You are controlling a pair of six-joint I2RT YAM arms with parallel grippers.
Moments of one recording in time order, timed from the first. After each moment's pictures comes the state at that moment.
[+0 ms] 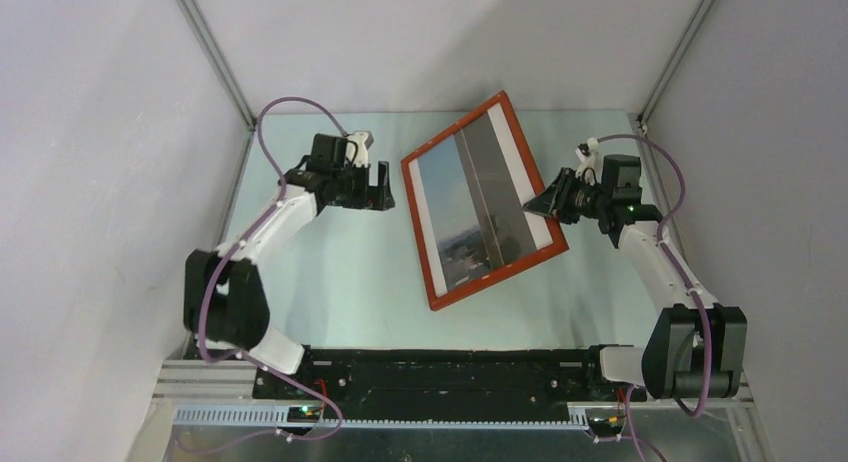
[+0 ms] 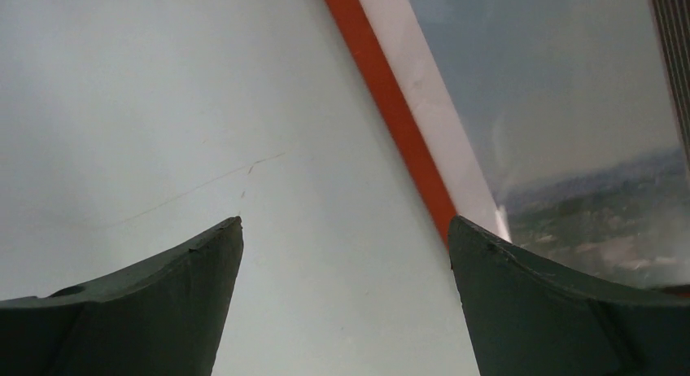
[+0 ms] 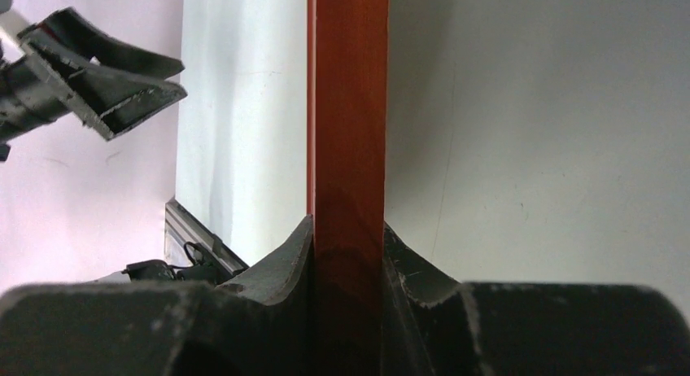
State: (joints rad) left arm -0.27 1.48 1.17 -0.50 0.21 -0.14; right arm 0.02 1.29 0.94 -0.31 -0.69 0.46
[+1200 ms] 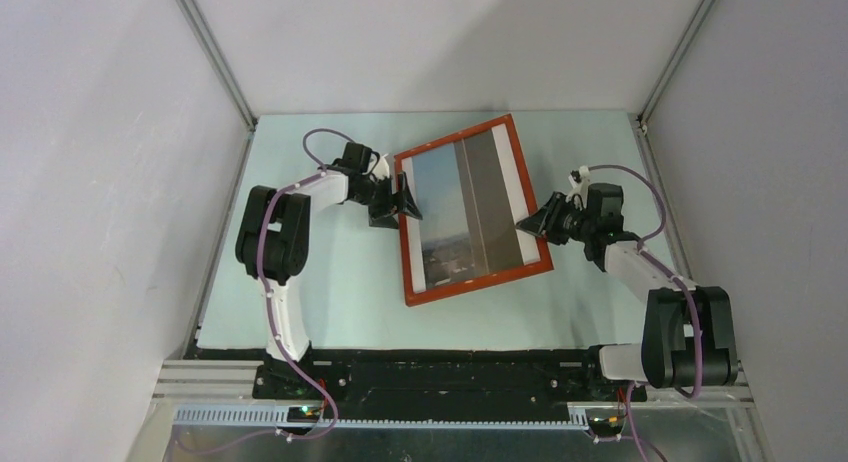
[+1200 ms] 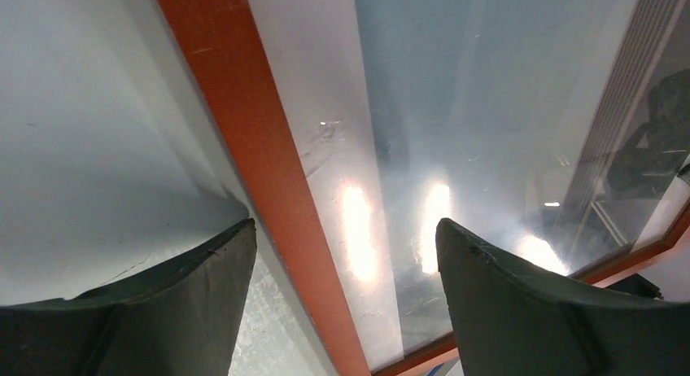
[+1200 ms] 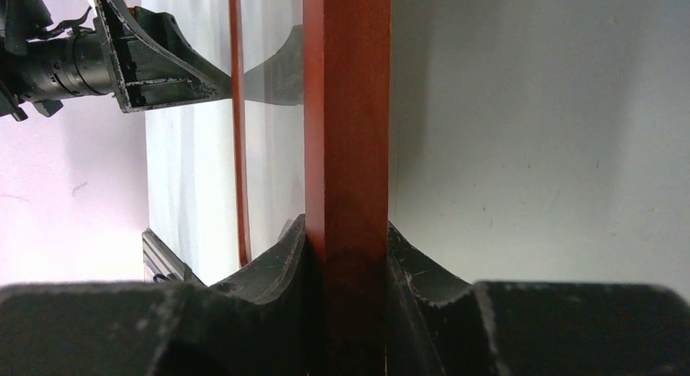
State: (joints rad) left arm -0.25 2.01 1.34 -0.42 0.61 -0.40; right arm 0.05 1.33 0.66 0.05 -0.60 0.56
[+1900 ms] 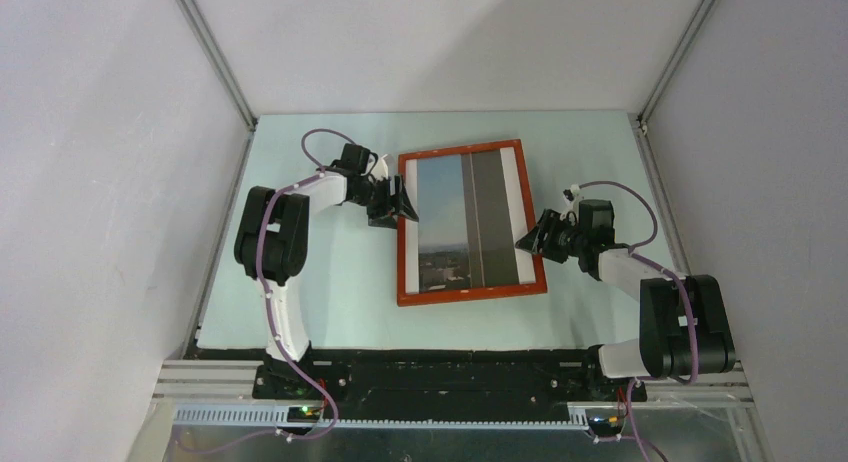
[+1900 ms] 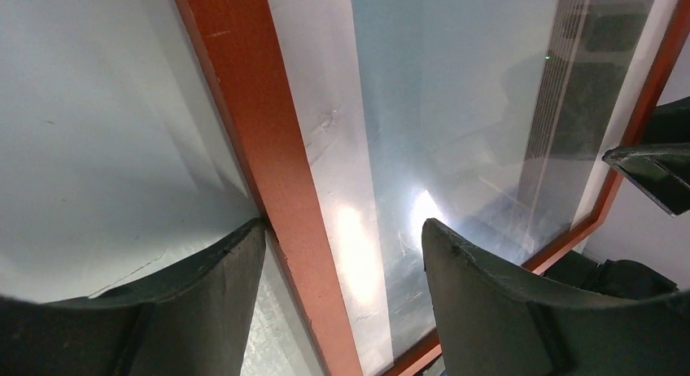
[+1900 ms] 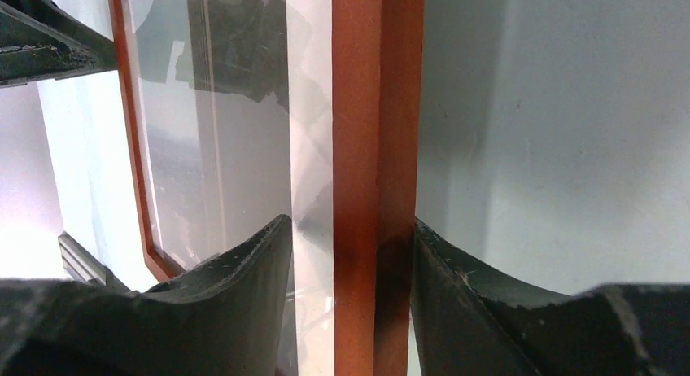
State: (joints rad) left arm -0.25 2.01 1.32 -0.40 0.62 -0.37; right arm 0.08 1.38 0.56 0.09 -0.49 0.48
